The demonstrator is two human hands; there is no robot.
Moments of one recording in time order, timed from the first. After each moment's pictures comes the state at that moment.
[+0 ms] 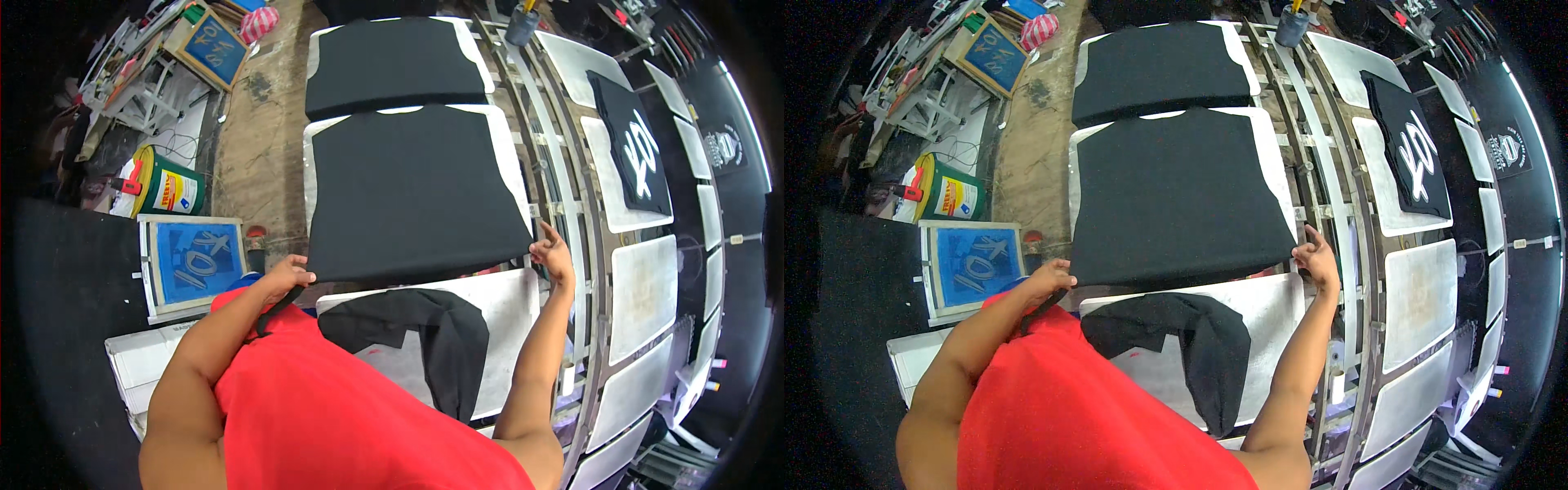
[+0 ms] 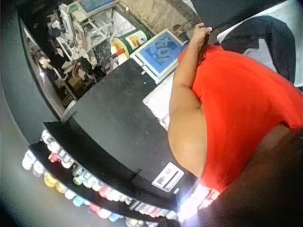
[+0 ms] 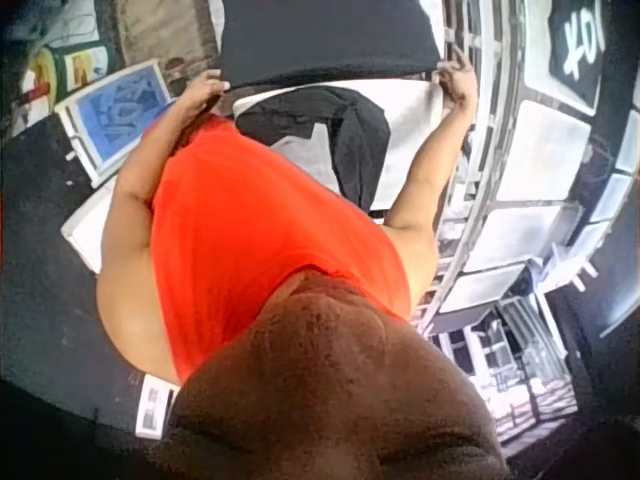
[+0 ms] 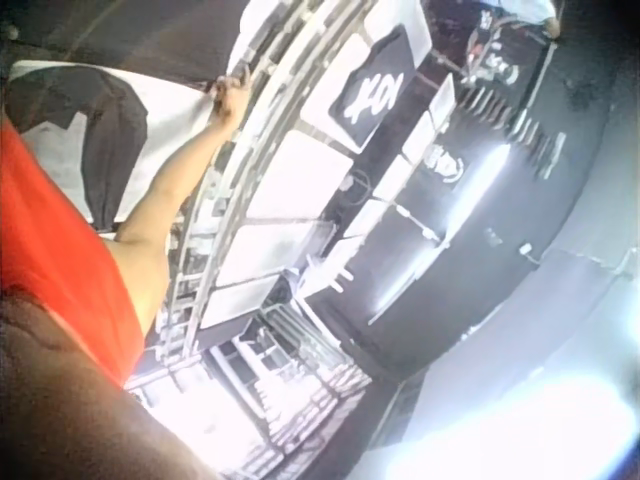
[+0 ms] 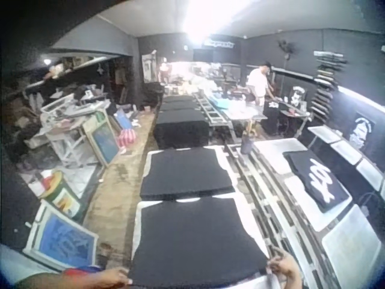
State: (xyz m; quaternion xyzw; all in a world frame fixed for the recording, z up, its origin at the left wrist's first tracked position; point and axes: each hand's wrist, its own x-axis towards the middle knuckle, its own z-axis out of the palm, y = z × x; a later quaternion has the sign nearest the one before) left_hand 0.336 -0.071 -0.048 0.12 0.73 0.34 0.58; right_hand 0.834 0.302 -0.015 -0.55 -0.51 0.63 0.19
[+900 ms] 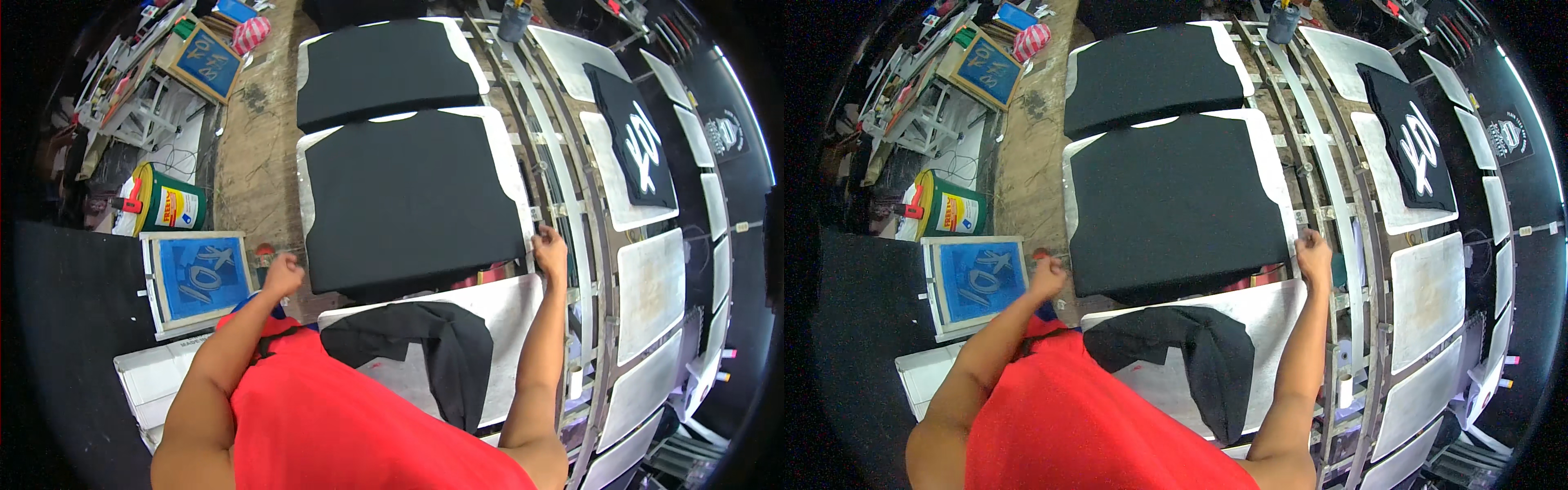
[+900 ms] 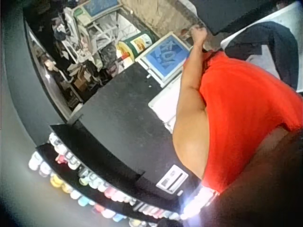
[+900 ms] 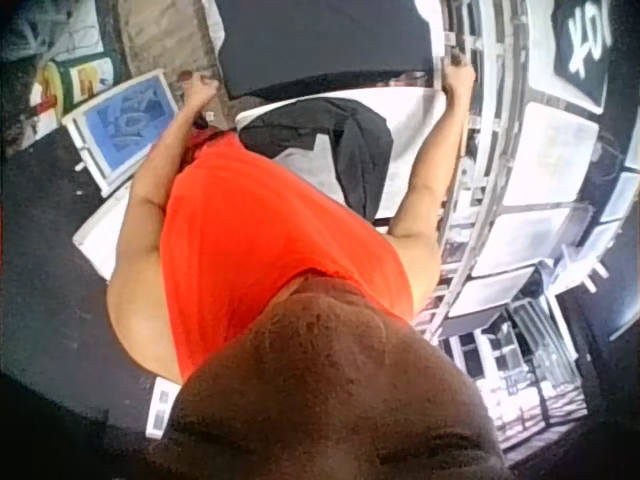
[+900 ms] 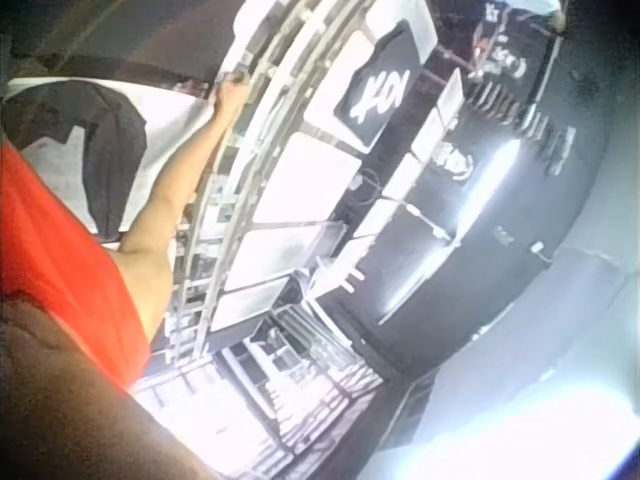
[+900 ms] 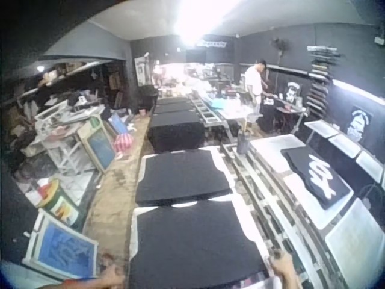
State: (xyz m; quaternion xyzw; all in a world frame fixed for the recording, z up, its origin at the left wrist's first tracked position) left_hand 0.320 -0.045 -0.066 0.28 0.91 0.16 0.28; right_hand 0.806 0.305 -0.039 -0.65 -0.68 0.30 0.16
